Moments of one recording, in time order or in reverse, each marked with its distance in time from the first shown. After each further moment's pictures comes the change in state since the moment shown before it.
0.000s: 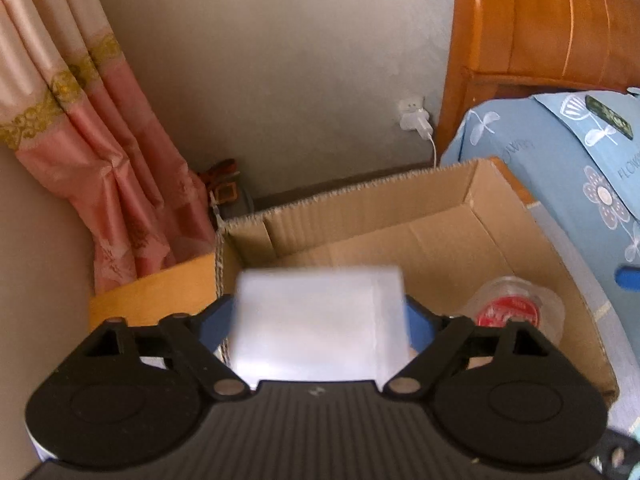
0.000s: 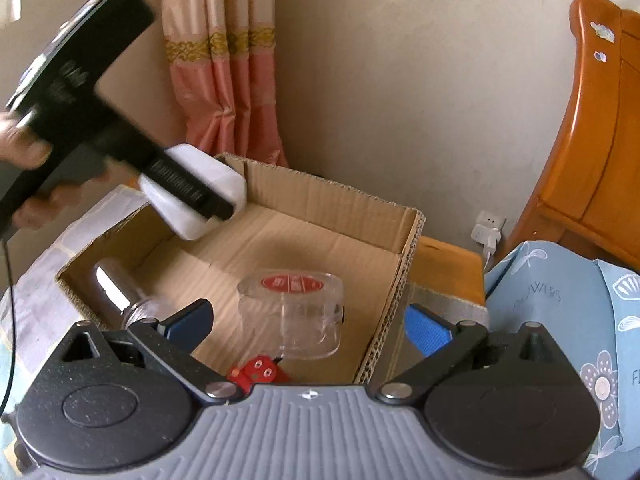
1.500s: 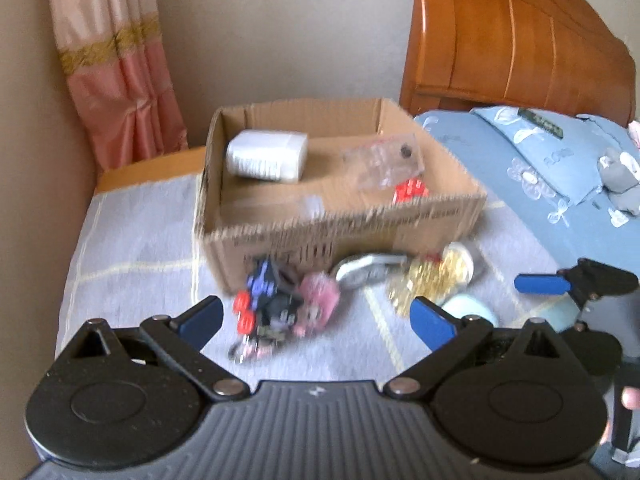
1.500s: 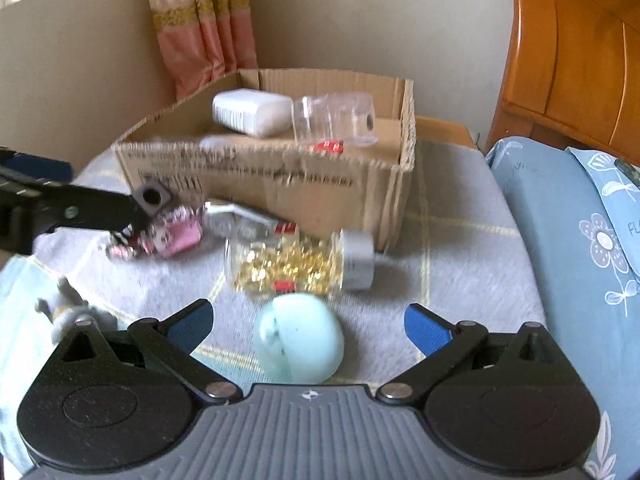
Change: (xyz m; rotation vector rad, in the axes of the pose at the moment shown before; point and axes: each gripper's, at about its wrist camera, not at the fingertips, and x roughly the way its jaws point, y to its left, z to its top) left arm -0.114 -0.043 -0.199 -0.110 -0.138 -0.088; right arm -0.040 0.075 -0.136 0.181 0.069 -0.083
